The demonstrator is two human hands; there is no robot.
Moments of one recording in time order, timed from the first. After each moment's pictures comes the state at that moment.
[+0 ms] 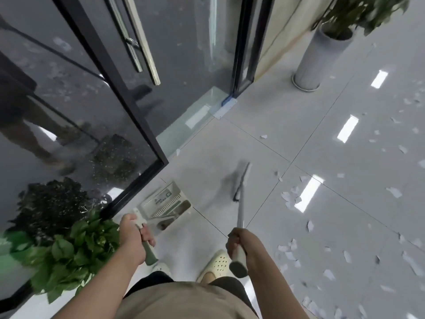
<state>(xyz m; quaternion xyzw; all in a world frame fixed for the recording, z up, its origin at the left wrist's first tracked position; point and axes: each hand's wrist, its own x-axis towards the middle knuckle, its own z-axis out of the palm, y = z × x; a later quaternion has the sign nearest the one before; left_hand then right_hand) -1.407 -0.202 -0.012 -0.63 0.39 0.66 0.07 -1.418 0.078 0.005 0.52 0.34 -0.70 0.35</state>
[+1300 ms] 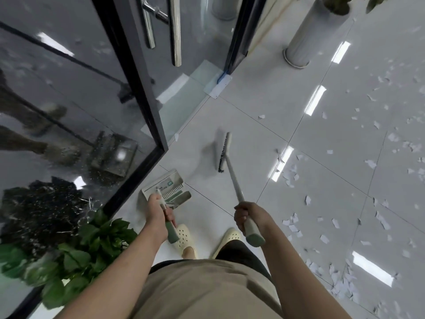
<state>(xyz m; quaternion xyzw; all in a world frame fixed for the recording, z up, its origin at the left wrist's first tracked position) -1.478 -0.359 -0.043 -0.56 0.41 0.69 0.22 -1.484 -0.112 -0.006 0.54 0.35 -0.69 0.34</state>
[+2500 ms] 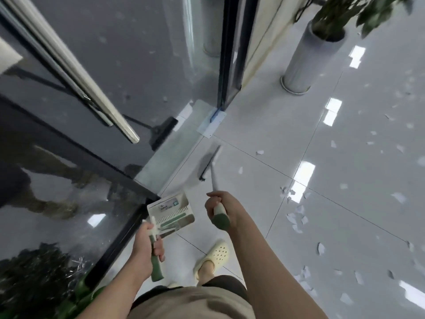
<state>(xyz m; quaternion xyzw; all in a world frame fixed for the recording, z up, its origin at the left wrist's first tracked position) -1.689 -0.234 -0.021 -0.56 0.48 0.65 0.21 -1.781 -0.028 0.007 0.50 0.12 -0.79 0.33</state>
